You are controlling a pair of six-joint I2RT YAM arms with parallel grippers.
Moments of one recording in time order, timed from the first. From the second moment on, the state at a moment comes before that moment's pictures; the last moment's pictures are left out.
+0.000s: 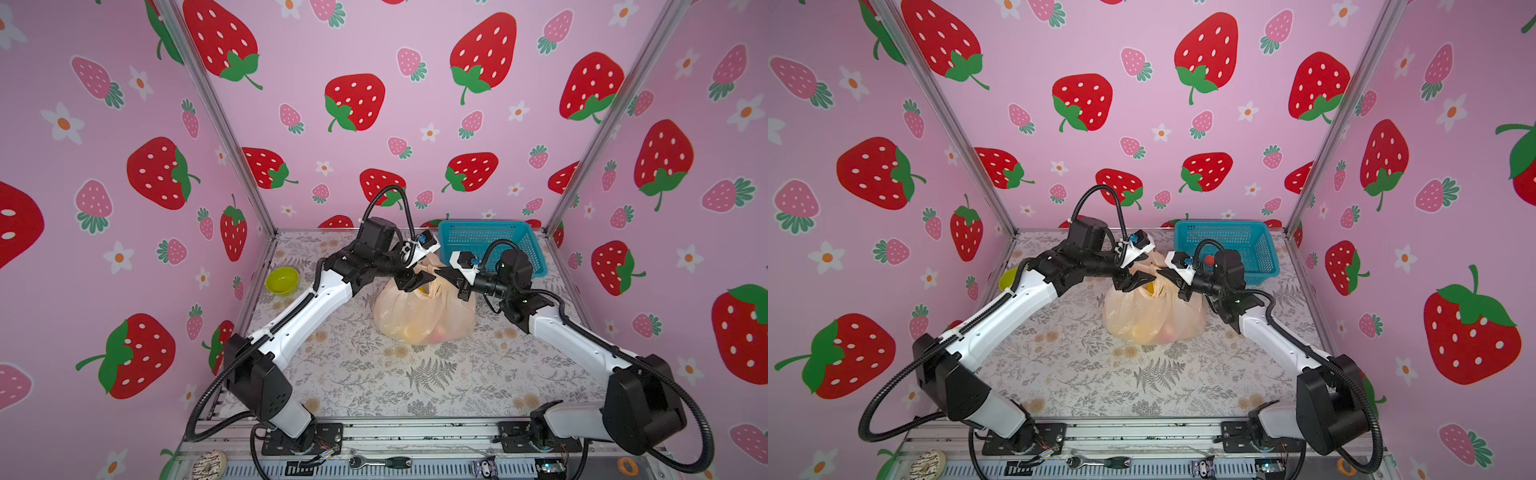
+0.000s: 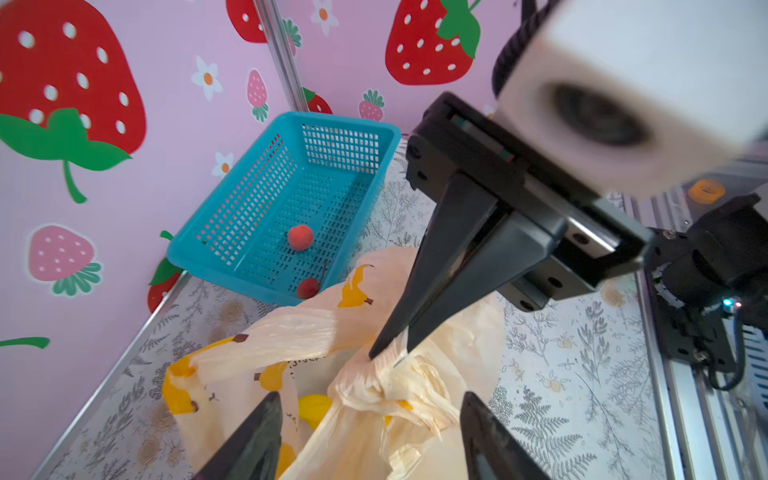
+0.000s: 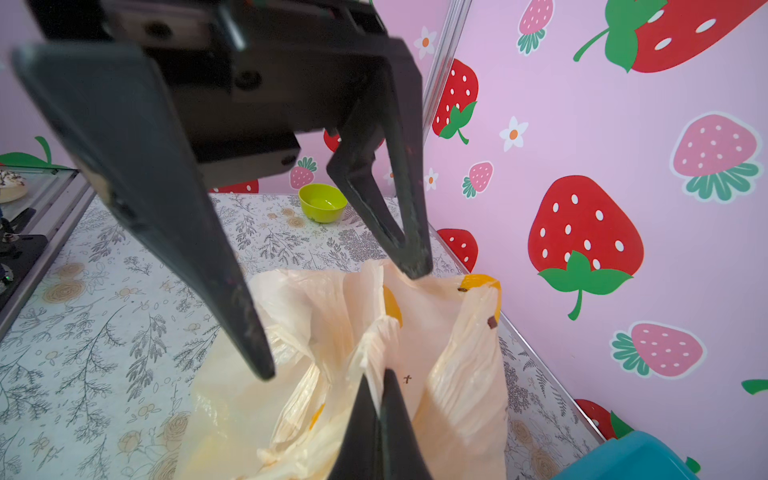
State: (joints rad) left arm -0.58 1.62 1.59 -0.60 0.52 0.50; right arm 0.50 1.35 0.89 0.31 -0.75 -0.40
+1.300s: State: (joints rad) left arm -0.58 1.66 1.56 -0.60 0.52 0.76; right arm 0.50 1.31 0.83 0.33 -0.66 -0.51
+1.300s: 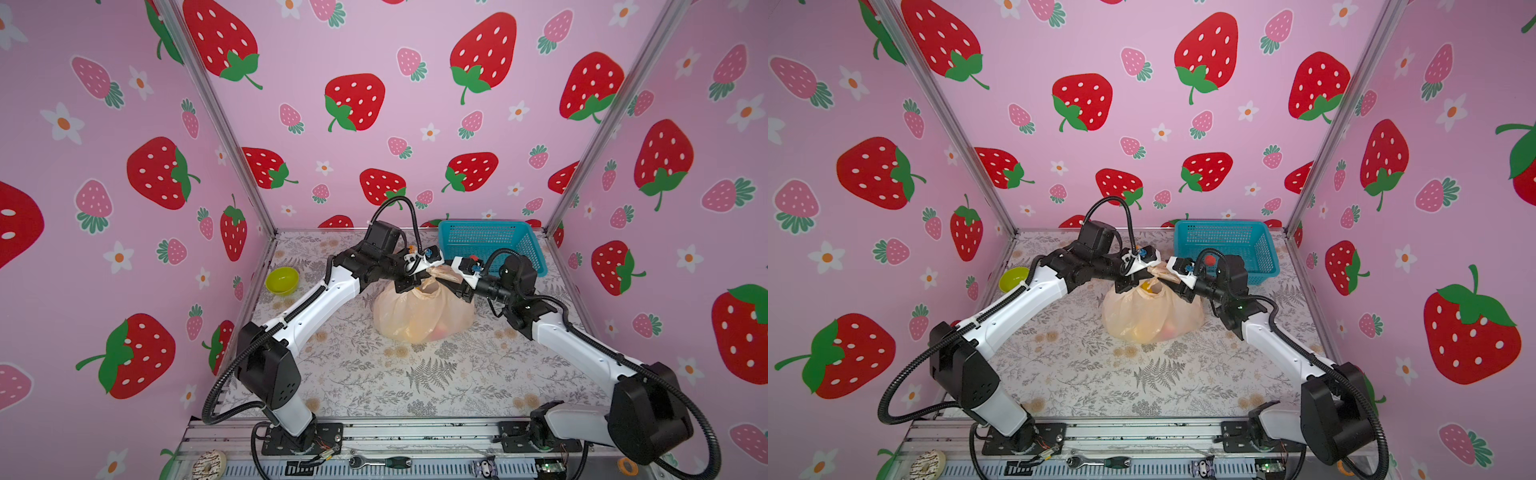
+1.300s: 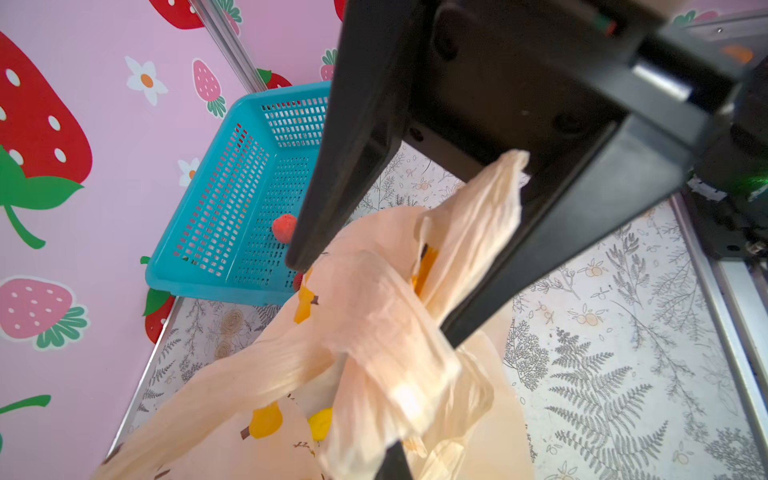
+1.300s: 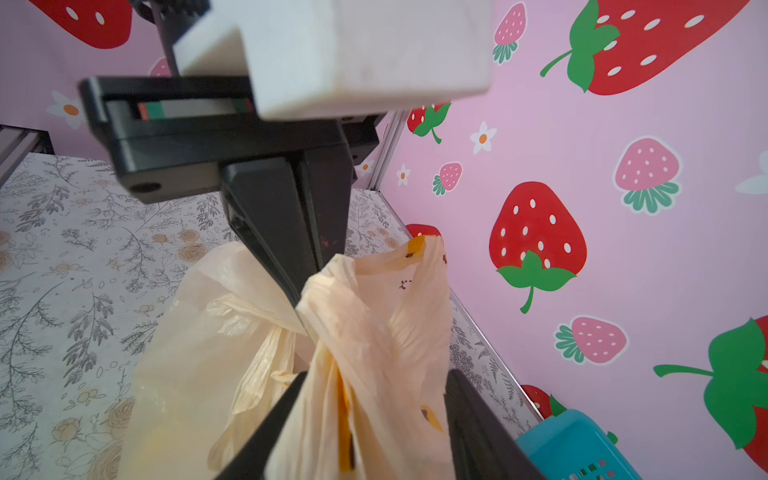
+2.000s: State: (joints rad) left arm -0.59 1.66 1.55 -0.59 0.49 0.79; right arm 0.54 1.42 0.88 0.30 -0.64 -0.55
